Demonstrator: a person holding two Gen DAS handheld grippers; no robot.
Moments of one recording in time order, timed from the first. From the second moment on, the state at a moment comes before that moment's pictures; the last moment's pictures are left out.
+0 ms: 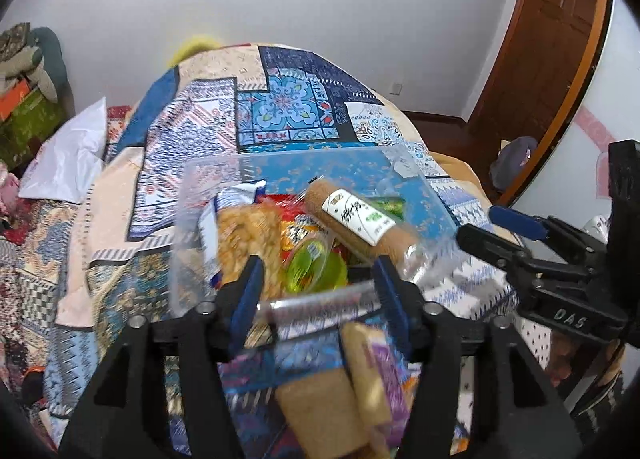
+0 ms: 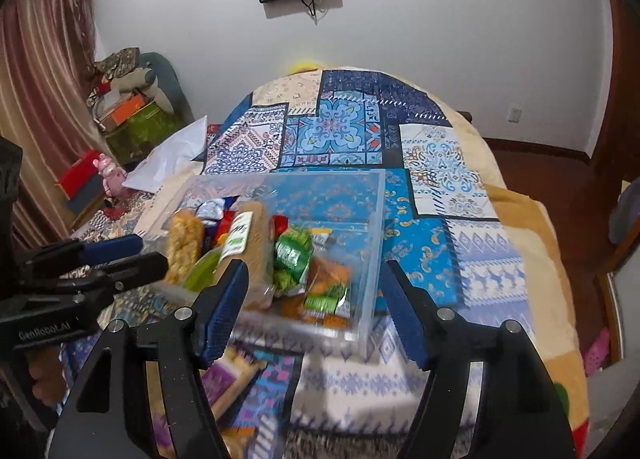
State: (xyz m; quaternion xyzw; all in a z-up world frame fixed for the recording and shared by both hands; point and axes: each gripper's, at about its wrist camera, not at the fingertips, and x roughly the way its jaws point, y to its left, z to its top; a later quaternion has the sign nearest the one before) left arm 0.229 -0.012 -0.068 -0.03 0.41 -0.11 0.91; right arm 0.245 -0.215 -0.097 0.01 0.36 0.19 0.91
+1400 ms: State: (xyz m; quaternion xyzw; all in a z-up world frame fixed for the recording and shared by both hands) left arm 0.104 -0.029 -0.160 -0.06 0.52 -0.13 0.84; right arm 0.123 -0.206 -0.186 -0.01 0.47 0.21 0.86
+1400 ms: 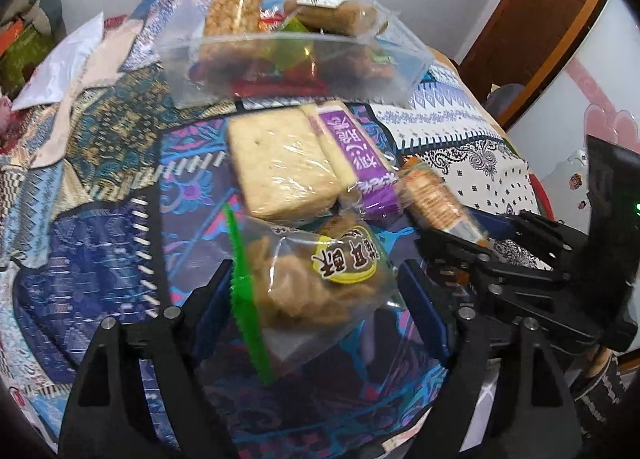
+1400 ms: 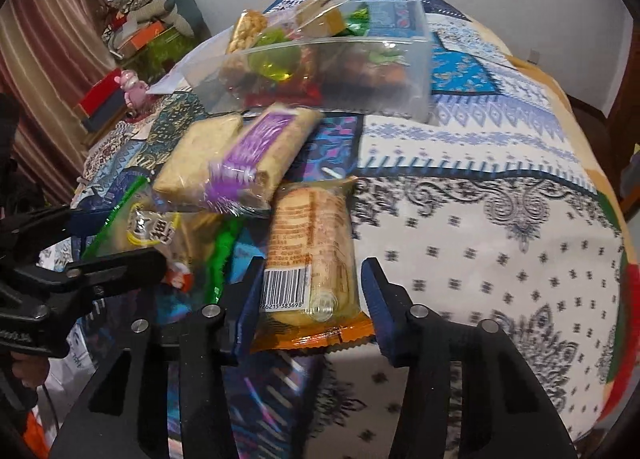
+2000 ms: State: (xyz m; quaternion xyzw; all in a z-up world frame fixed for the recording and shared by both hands) left arm 0.095 -0.014 -0.156 -0.07 0.51 -0.13 0.85; right arm 0.114 -0.227 -0.155 0.00 0.42 0.20 0.88
